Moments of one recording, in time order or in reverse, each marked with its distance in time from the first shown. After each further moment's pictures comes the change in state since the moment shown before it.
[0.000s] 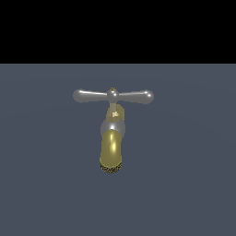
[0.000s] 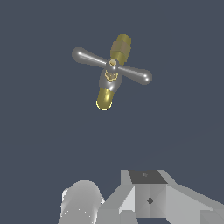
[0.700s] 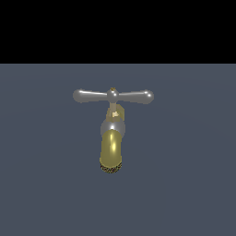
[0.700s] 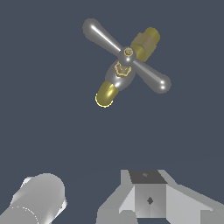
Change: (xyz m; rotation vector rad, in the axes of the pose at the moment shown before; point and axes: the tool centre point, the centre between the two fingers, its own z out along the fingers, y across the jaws) arm 0.015 0.031 0.070 0.019 -0.004 -0.348
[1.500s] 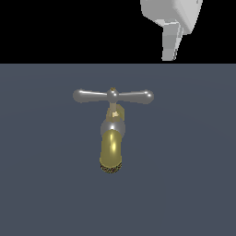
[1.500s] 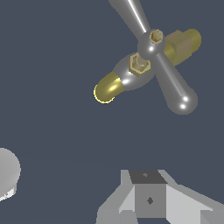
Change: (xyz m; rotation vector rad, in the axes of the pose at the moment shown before) arm 0.018 0.036 0.079 0.020 -0.006 -0.393
